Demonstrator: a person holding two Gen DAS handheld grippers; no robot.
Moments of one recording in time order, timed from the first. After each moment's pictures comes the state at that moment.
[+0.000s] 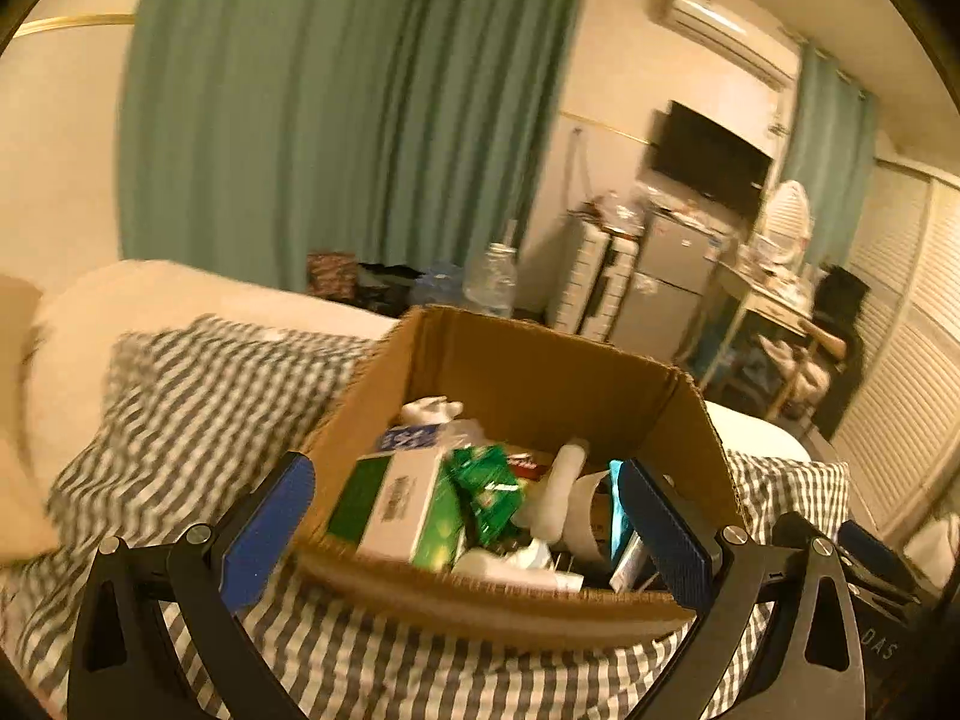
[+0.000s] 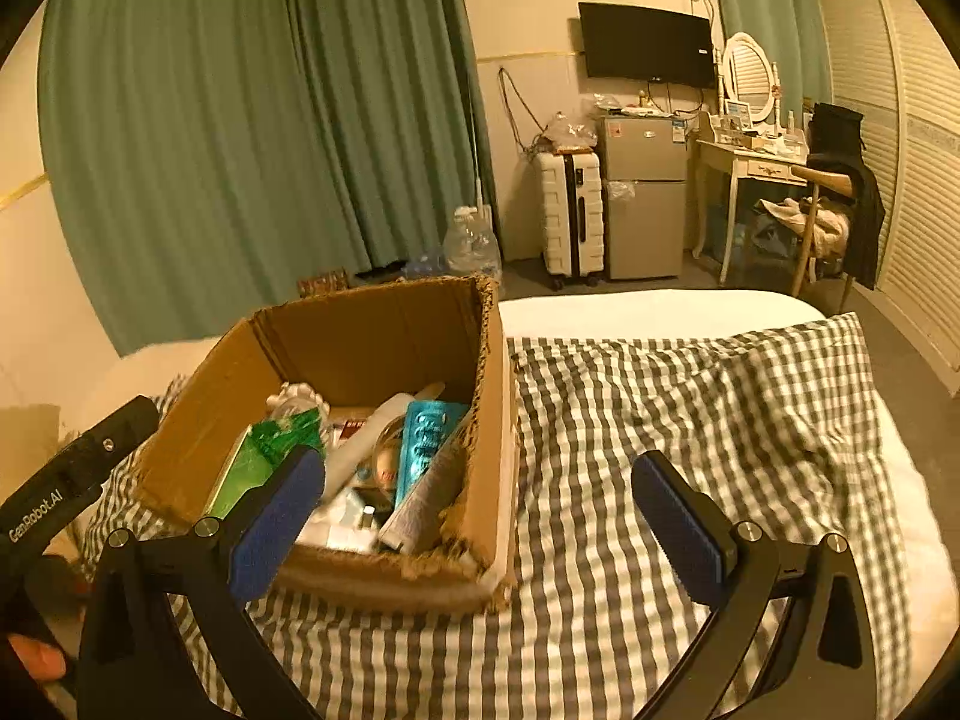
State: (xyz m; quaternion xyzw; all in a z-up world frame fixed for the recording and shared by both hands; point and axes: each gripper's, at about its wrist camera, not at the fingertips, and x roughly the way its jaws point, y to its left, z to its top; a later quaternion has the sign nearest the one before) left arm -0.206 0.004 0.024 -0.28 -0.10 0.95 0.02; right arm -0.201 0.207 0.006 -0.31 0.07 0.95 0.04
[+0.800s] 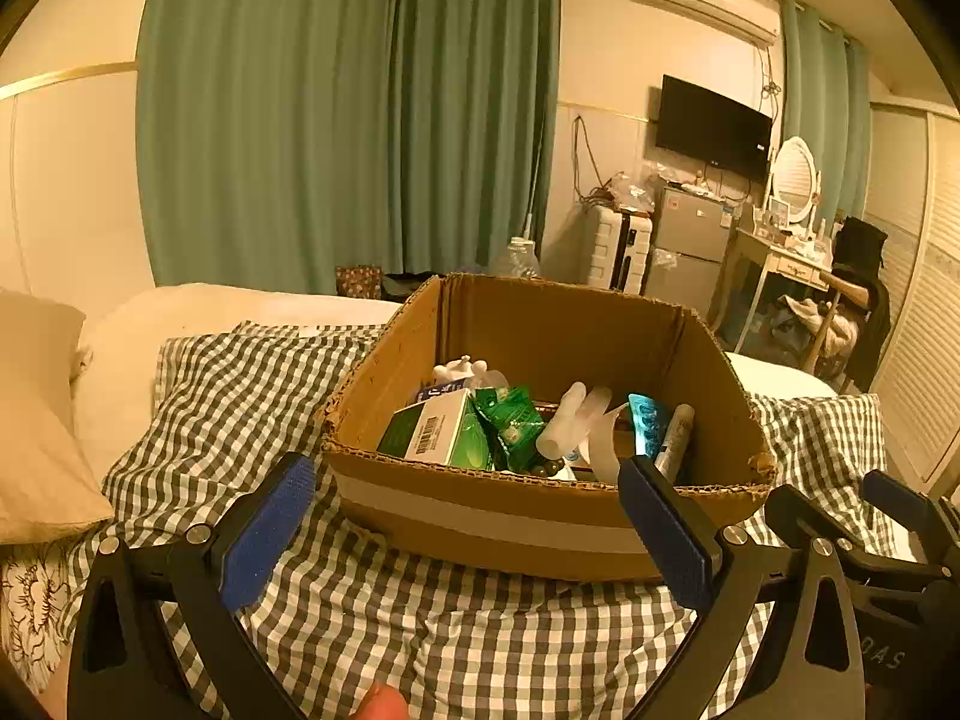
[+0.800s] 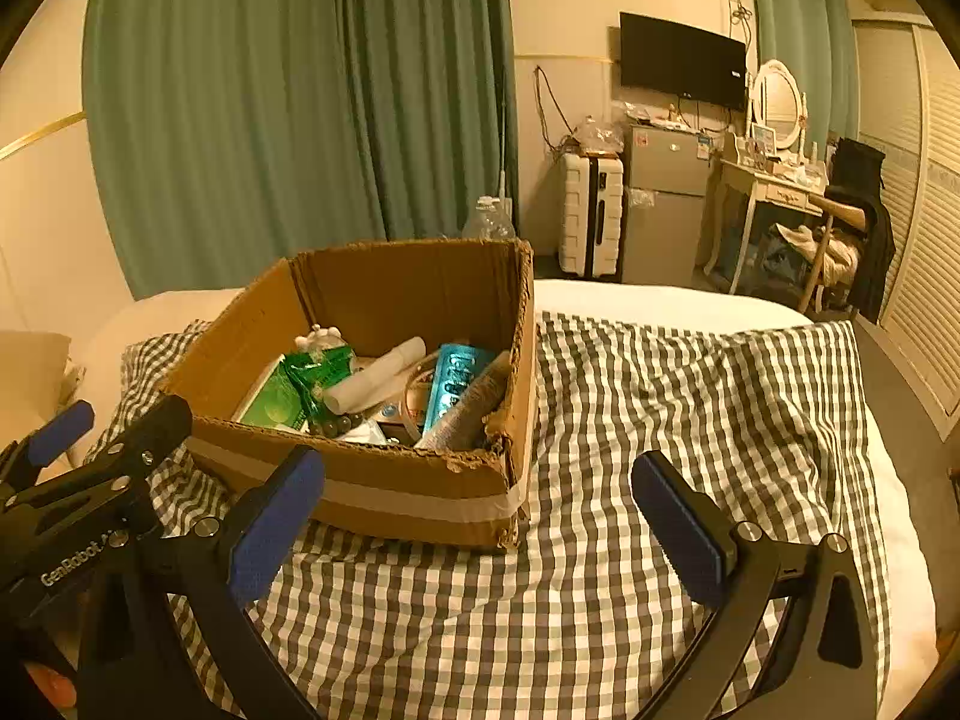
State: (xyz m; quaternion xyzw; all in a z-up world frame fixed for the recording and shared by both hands) left arm -0.165 0.022 0.003 -0.28 -0.03 0.96 0.00; right arm -0.168 0.188 -0.016 -0.31 0.04 0.95 0.02
